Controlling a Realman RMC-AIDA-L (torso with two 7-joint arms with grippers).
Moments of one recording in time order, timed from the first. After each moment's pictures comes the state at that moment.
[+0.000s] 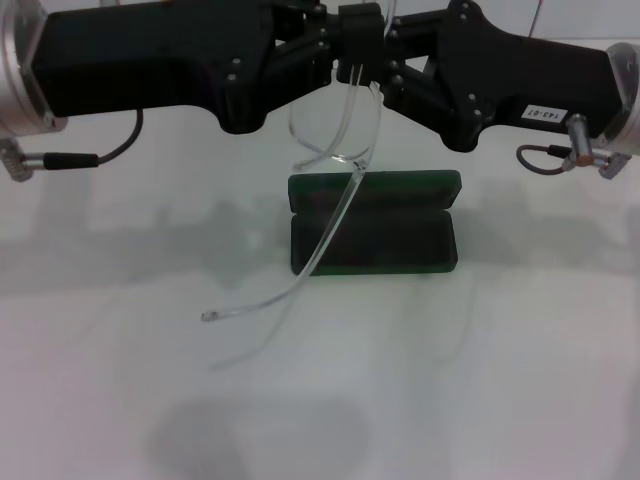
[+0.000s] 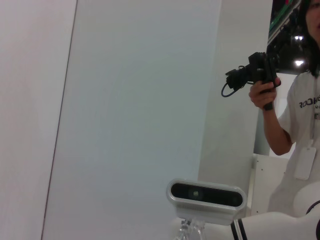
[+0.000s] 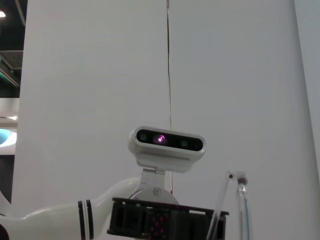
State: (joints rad) left arm -0.42 -2.08 1.09 1.29 1.39 1.70 -1.84; right arm 0.71 2.03 -1.18 -0.57 -1.20 -1.69 1.17
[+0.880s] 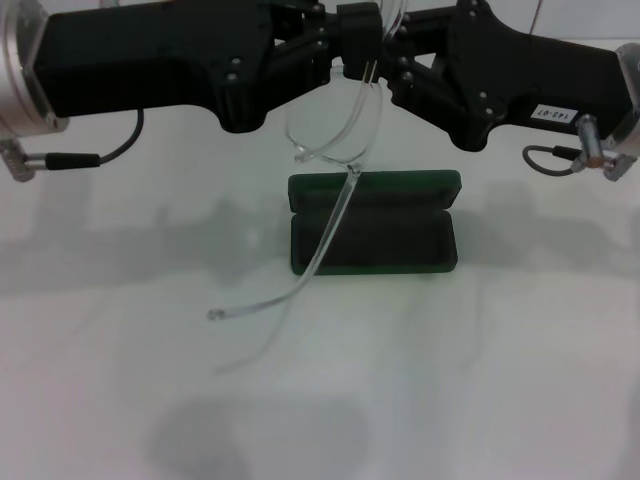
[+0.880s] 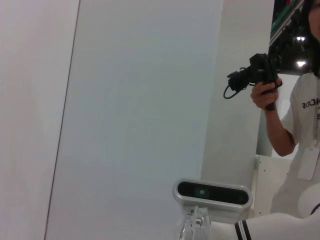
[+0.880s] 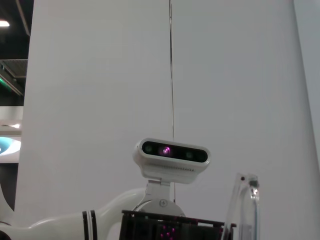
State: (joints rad) left arm -0.42 -2.08 1.09 1.28 1.39 1.70 -1.83; right arm 0.70 2.03 -1.18 -0.57 -1.18 -1.72 1.17
